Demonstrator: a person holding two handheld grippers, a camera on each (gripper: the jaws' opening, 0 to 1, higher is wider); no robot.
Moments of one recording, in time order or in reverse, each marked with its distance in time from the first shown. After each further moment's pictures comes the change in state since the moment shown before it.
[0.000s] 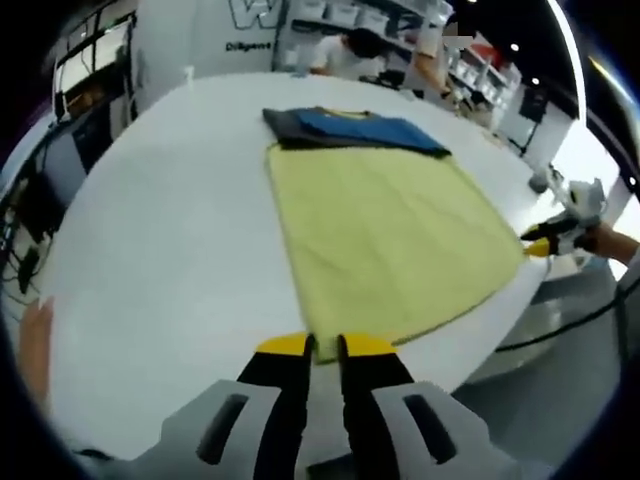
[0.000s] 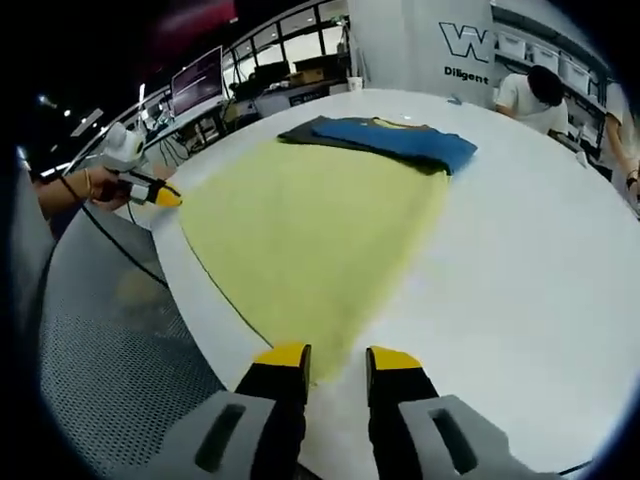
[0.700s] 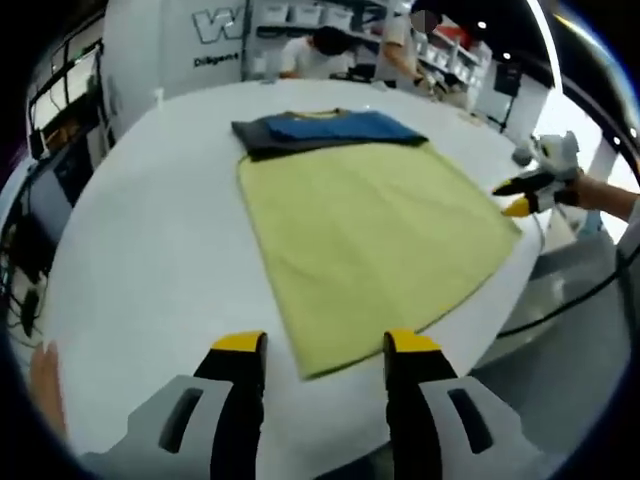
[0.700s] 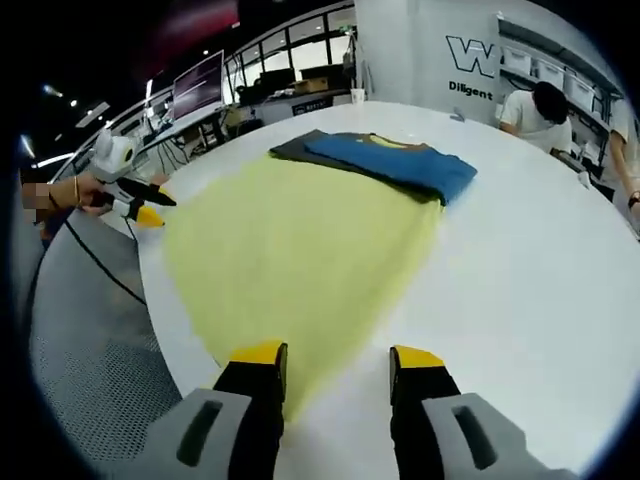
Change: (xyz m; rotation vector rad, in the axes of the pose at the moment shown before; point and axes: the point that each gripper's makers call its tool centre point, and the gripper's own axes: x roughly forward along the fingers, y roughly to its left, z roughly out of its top) left arm 0.003 -0.014 0.012 0.132 -0.004 -0.038; right arm 0.011 -0.020 0.025 -0.050 -0.040 -0.019
